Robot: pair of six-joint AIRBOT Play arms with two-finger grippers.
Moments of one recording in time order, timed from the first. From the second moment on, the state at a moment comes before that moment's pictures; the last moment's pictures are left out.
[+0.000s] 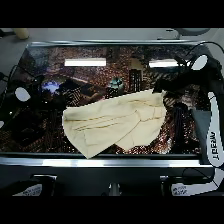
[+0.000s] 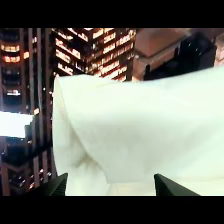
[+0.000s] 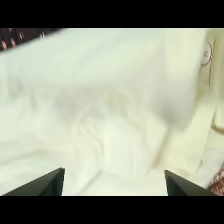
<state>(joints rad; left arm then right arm) -0.05 -1.28 1.10 1.34 -1.12 -1.65 -0.05 -1.60 1.64 -1.21 1.44 1.58</state>
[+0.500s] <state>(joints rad) -0.31 -1.26 0.71 0.97 -1.01 -1.57 -0.11 -1.61 1.64 -1.33 1.60 1.56</state>
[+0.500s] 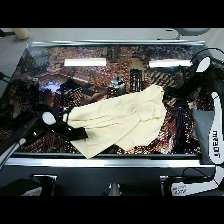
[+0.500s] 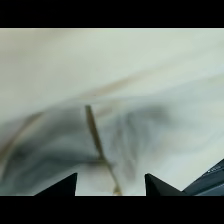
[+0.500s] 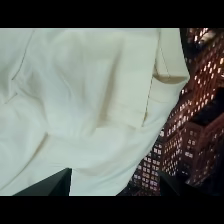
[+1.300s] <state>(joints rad) -0.25 -1.17 0.76 1.03 -1.01 -1.58 -0.11 -1.61 1.64 -1.31 1.62 1.56</state>
